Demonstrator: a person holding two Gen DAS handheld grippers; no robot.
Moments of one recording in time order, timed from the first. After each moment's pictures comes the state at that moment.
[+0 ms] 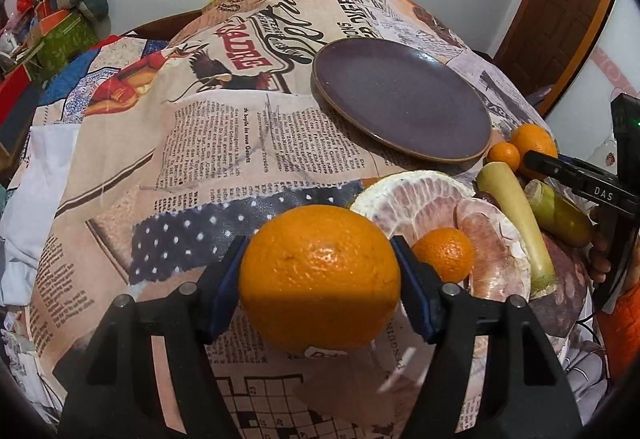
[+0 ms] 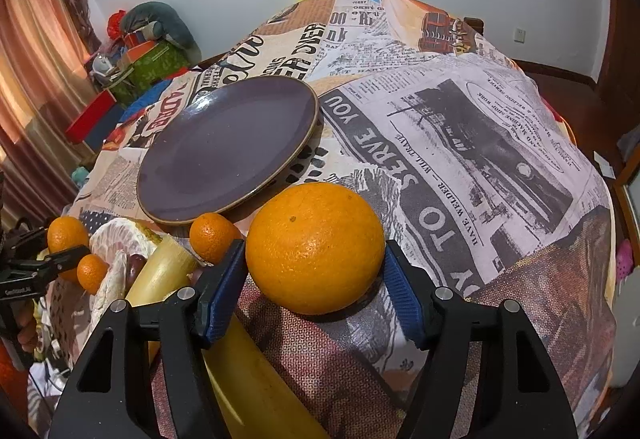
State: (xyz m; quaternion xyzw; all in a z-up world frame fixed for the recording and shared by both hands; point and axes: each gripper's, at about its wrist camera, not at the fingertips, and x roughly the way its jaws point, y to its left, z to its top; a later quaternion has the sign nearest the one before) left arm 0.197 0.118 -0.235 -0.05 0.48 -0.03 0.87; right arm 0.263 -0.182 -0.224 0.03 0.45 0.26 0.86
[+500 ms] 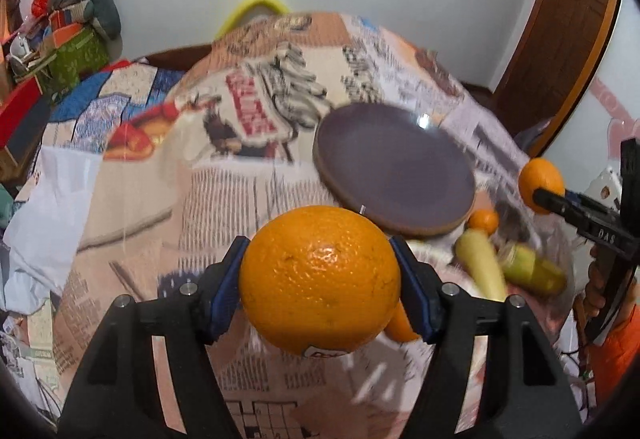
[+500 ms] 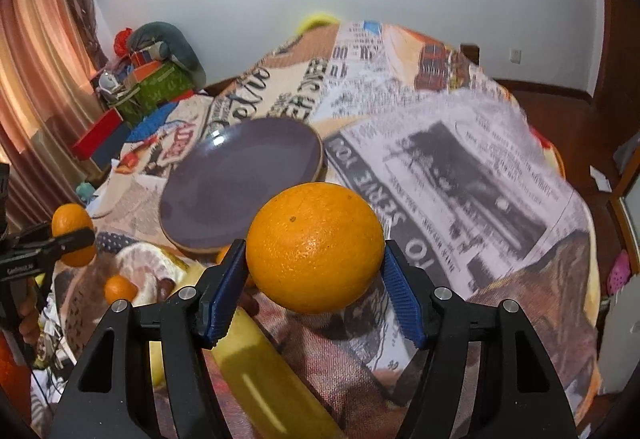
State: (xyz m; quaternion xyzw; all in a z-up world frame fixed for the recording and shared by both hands) left arm 0.207 0.122 -0.182 -0.07 0.42 -0.02 0.91; right arm 0.260 -0.187 -0.187 0.03 0.40 0.26 0.88
